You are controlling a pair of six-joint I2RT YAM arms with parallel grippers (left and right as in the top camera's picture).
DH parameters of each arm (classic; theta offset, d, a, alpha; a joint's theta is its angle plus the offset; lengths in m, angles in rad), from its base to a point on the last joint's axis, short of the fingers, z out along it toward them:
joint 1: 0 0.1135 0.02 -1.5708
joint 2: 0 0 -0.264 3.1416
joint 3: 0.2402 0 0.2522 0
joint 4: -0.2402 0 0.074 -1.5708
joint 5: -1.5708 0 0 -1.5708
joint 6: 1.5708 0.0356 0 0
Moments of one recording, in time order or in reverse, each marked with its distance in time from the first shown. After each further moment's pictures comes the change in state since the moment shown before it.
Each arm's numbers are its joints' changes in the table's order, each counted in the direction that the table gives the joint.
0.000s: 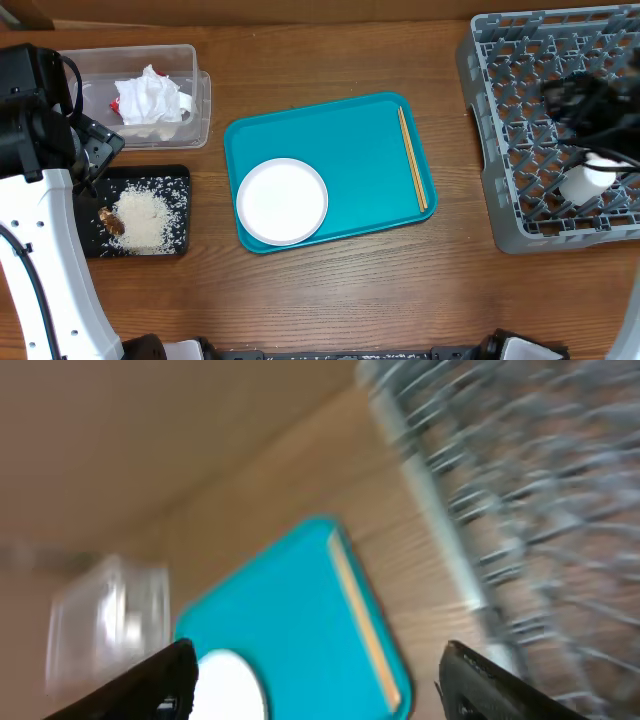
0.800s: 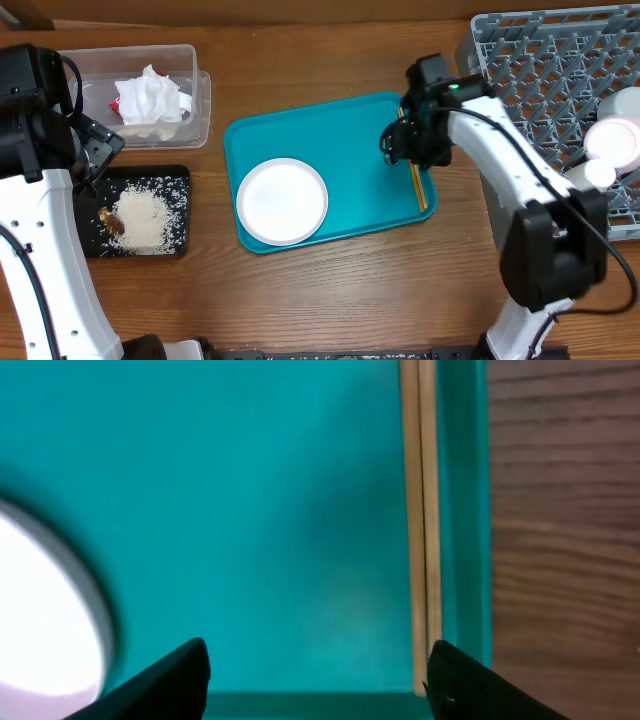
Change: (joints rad) left arm 0.000 0.000 0.000 0.000 0.000 0.000; right arm 0.608 0.565 -0.031 0.021 -0.421 0.035
